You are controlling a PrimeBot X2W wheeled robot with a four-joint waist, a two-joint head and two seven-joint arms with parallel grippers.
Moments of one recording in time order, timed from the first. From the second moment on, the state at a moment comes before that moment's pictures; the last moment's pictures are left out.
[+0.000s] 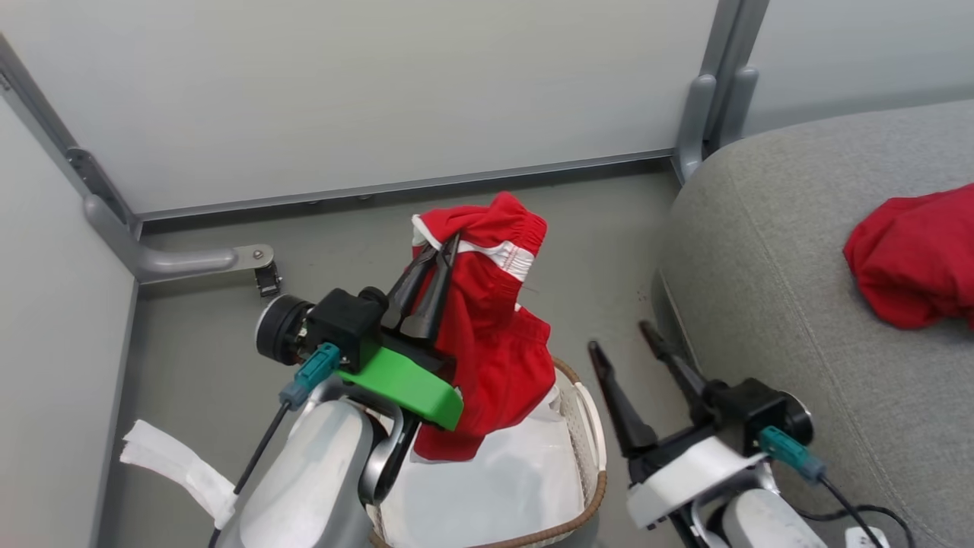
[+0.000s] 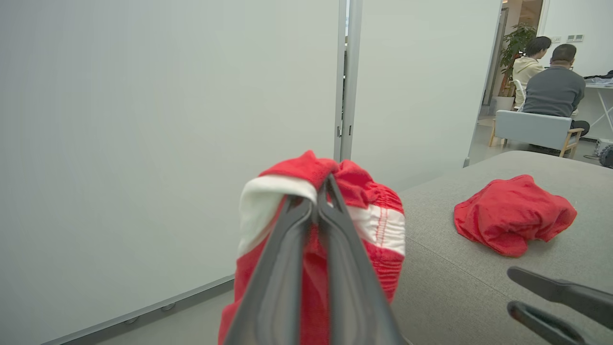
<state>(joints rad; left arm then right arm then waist) -0.42 0.06 -0.49 0.31 -0.32 -0.13 -0.26 -0.14 -0.05 0.33 0.17 0.25 0.13 -0.26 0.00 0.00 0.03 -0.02</state>
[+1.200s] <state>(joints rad) -0.49 0.05 -0.76 0.29 -0.45 -0.10 -0.26 -0.46 -0.05 0.61 0.50 0.35 0.13 -0.26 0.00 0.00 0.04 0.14</state>
